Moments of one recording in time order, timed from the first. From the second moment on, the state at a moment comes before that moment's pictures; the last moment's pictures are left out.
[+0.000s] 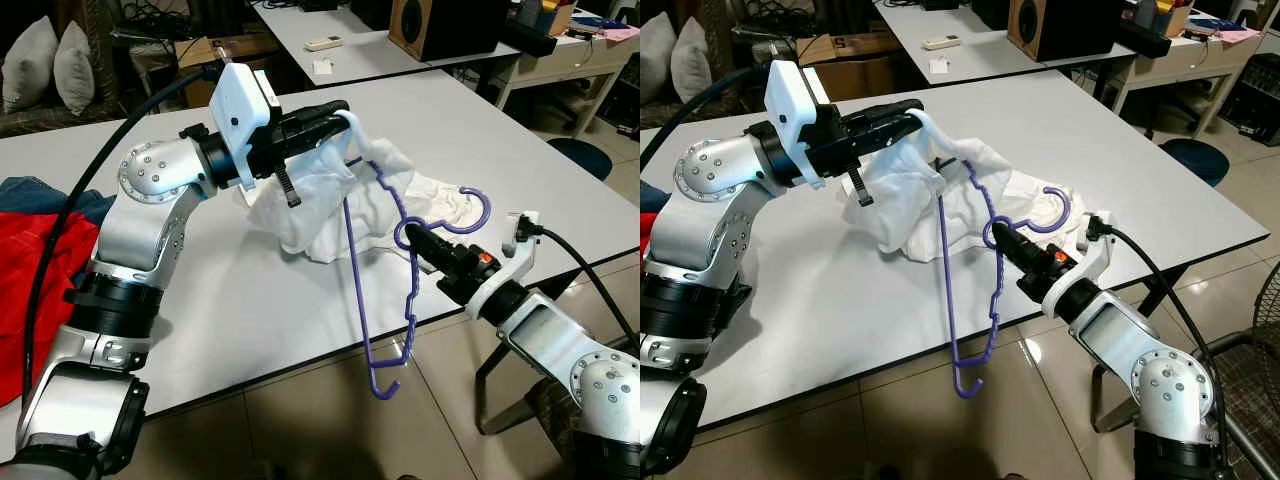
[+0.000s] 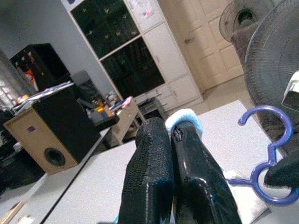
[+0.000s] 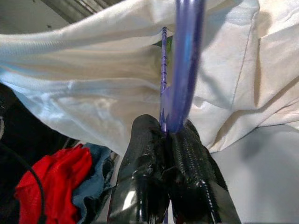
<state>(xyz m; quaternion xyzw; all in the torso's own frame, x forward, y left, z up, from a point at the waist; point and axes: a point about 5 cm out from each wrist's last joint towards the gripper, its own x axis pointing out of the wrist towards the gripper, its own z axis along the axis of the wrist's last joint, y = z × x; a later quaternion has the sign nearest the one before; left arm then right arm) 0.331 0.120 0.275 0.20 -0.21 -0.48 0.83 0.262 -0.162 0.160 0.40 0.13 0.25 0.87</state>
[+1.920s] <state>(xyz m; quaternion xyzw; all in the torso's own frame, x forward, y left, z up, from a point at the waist) 0.312 0.079 0.184 0.21 -0.04 -0.57 0.79 0.381 -0.165 0.178 0.67 0.04 -0.01 0.74</state>
